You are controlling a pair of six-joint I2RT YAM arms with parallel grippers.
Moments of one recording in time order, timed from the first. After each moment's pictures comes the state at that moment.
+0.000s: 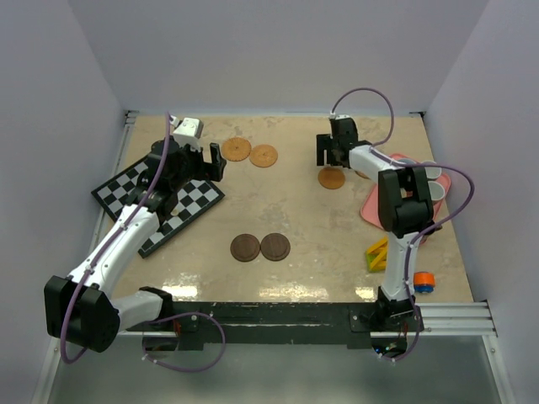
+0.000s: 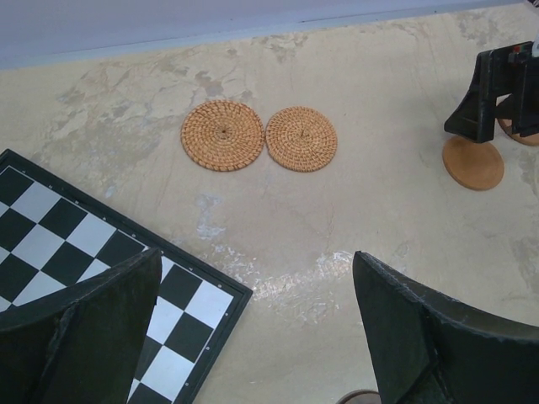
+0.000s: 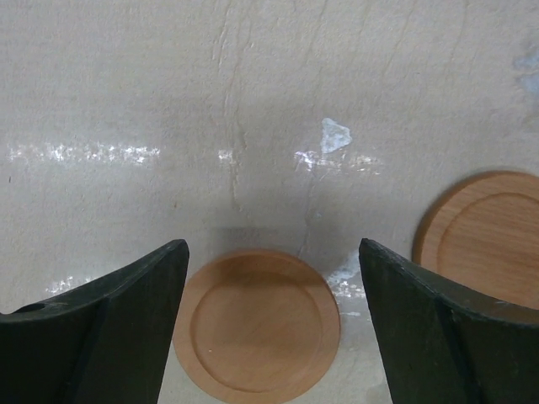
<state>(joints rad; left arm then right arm) -0.28 1.18 0.95 -0.09 0.06 -0.12 0.24 2.08 1.52 -0.24 0.20 0.15</state>
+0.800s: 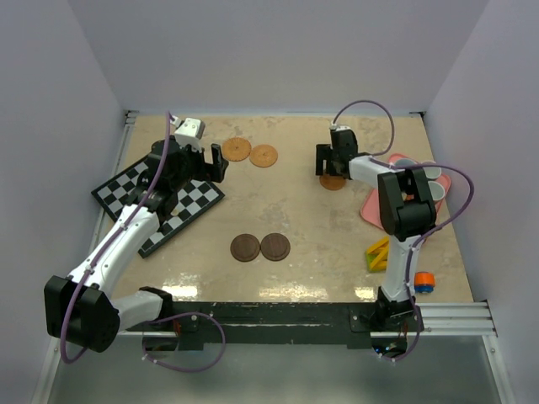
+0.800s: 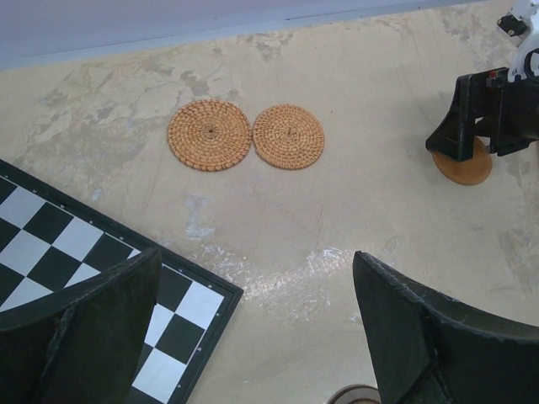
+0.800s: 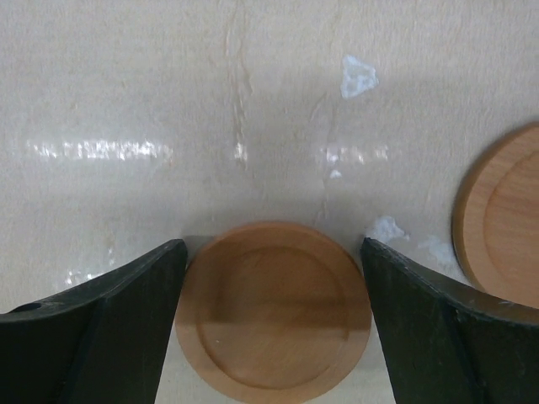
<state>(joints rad) -0.28 1.18 0.95 -0.09 0.09 -0.12 0.24 2.07 1.38 -0.13 0.17 0.19</state>
